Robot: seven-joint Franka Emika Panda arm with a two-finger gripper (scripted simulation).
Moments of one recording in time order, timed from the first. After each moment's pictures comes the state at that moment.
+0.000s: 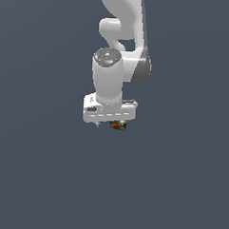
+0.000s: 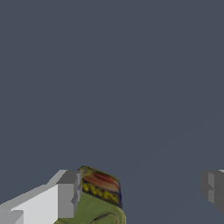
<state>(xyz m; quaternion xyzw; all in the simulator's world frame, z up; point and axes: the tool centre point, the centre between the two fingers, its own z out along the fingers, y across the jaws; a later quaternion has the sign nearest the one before) 0.007 -0.018 0.171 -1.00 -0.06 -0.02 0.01</state>
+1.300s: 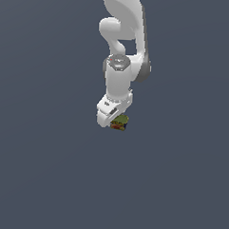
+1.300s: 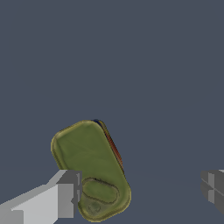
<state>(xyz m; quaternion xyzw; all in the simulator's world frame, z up) -0.054 0.008 0.129 -0.90 -0.43 -0.01 0.00</state>
